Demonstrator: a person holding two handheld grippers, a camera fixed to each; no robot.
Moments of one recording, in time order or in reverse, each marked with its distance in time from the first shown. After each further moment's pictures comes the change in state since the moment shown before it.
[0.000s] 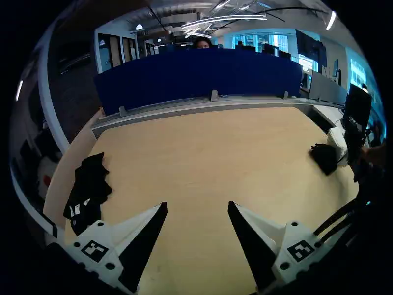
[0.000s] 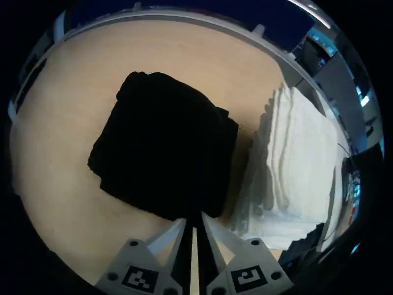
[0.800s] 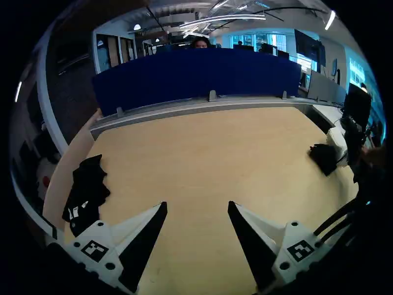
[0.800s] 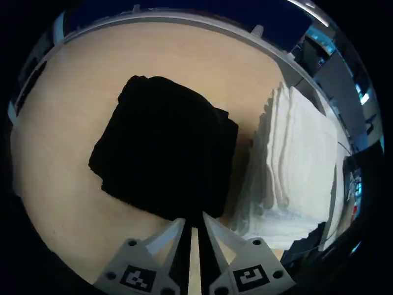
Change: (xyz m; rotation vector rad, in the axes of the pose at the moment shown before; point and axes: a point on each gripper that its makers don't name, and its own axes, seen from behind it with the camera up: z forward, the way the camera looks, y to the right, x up) left arm 0.006 0.005 0.006 -0.012 -0.001 0.007; right arm 0.001 0.000 -0.002 0.012 0.016 0.012
